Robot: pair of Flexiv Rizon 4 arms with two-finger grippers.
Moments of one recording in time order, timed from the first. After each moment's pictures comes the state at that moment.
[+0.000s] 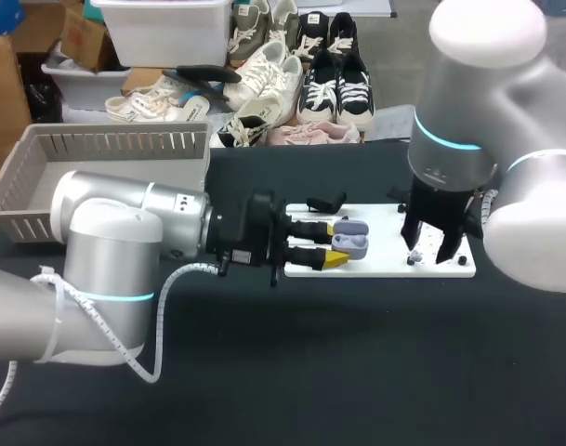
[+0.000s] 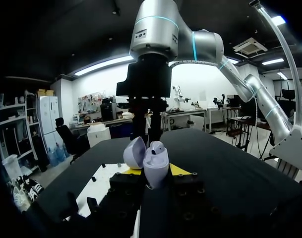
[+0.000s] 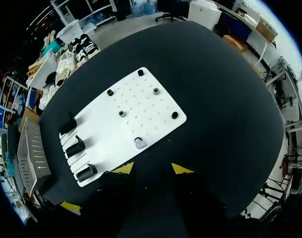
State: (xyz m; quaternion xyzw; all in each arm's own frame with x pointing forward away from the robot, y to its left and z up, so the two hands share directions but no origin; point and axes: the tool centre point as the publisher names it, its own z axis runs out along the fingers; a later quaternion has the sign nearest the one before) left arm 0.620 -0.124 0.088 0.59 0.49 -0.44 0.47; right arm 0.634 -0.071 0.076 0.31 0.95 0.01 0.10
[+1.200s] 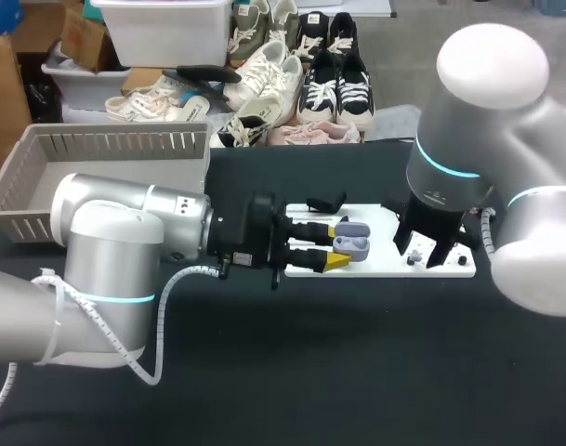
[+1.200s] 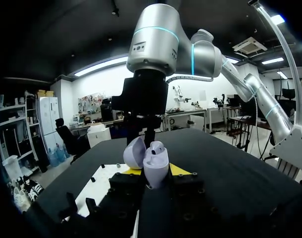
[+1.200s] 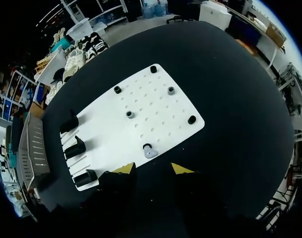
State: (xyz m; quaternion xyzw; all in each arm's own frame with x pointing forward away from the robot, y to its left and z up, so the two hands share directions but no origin) left arm 0.617 -0.126 0.088 0.59 0.49 -0.44 0.47; right arm 0.651 -0.066 0.047 0.27 0.95 0.04 0.13
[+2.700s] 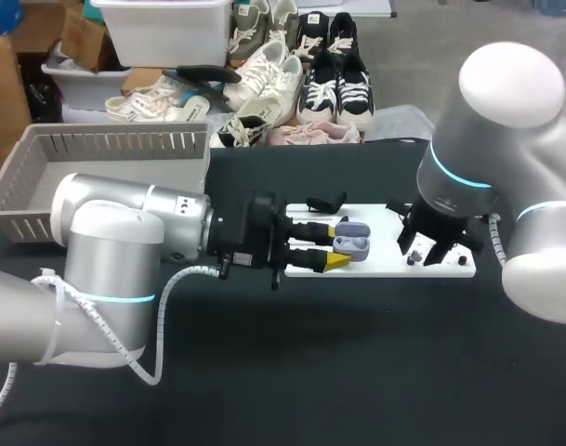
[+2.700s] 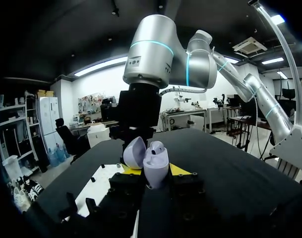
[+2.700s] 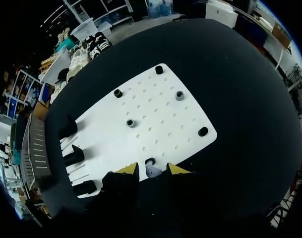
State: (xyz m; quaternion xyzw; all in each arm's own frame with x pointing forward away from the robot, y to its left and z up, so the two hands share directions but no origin) left arm 0.617 -0.126 0.088 0.59 0.49 -0.44 0.47; right arm 0.670 -0.071 0.029 0.26 0.95 0.07 0.14
